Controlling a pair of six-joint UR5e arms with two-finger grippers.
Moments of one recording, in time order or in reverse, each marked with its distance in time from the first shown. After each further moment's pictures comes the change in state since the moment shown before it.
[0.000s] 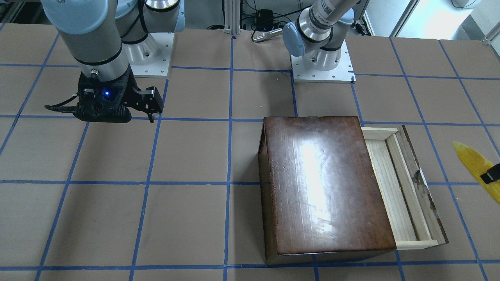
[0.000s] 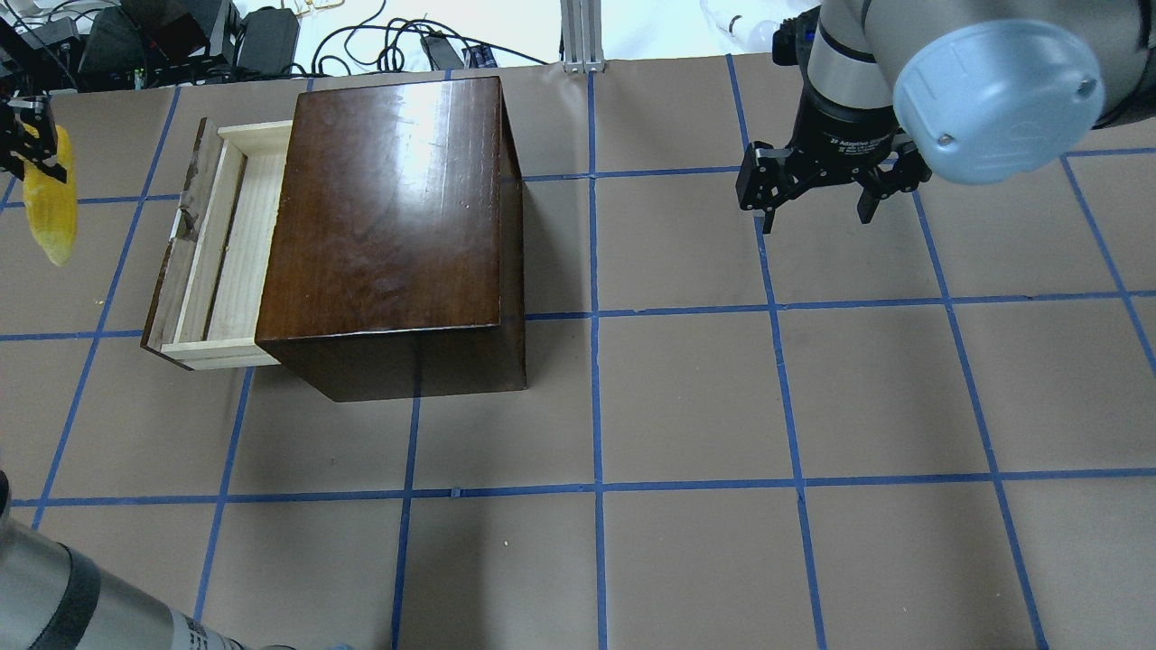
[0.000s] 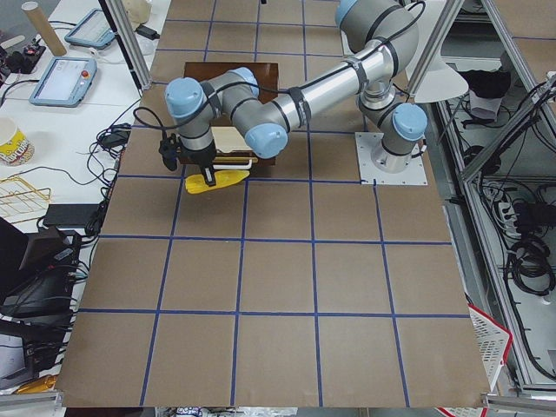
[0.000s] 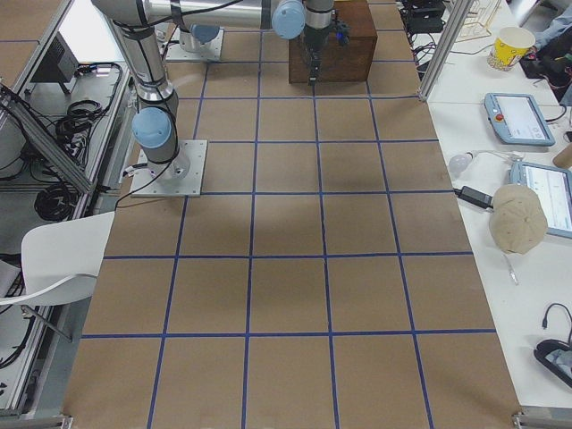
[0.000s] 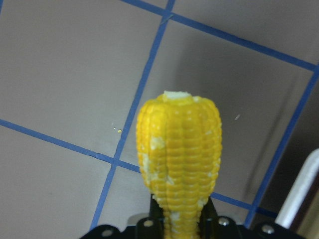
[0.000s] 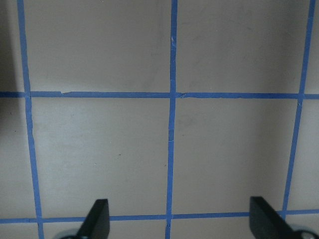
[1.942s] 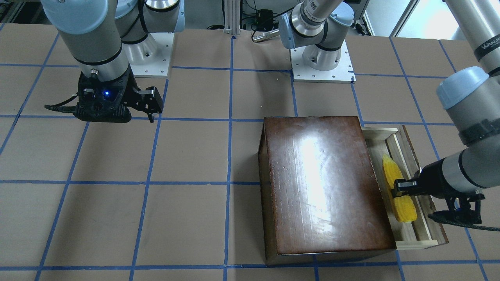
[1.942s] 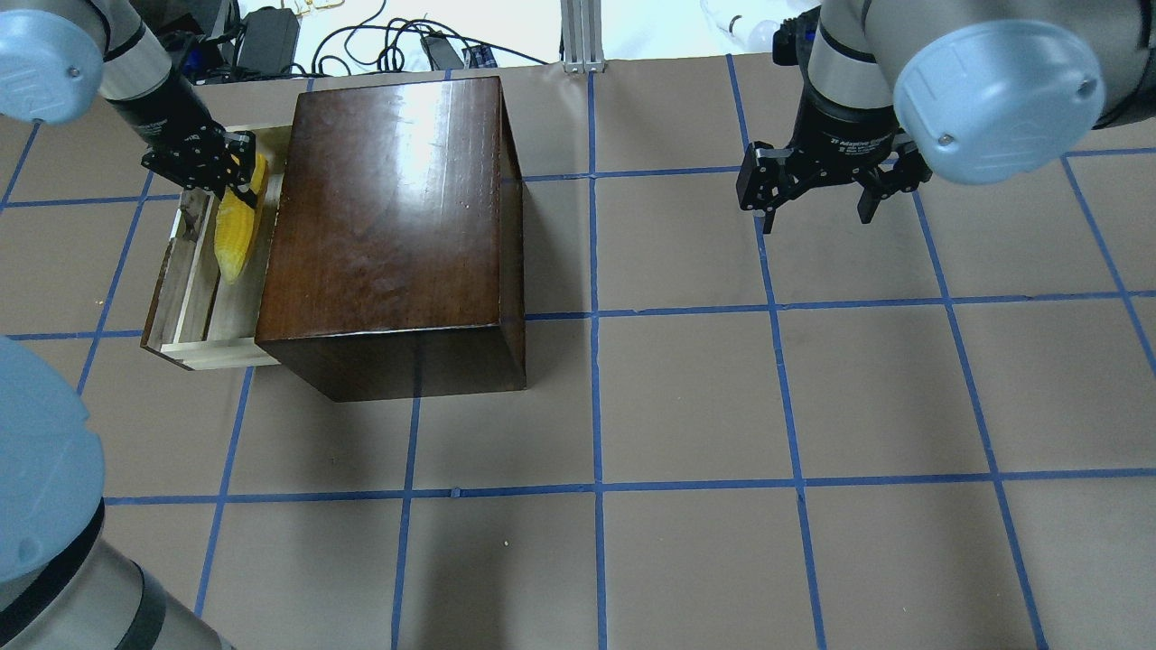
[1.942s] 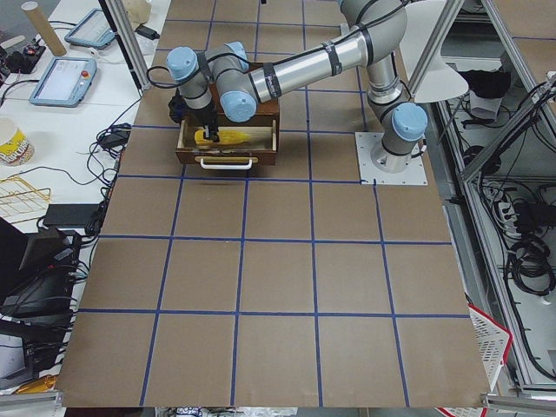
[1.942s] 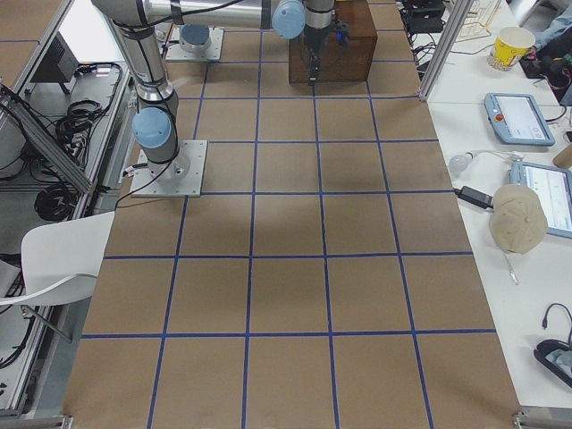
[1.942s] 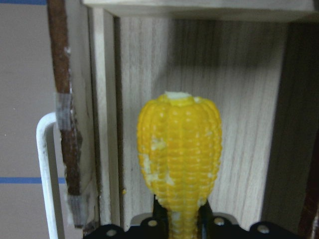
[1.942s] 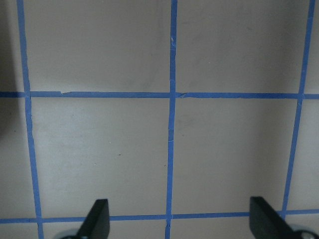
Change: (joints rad) left arm -0.216 -0.064 -0.121 0.036 -0.054 0.051; right arm 0.000 0.000 0.000 0.000 -0.001 0.000
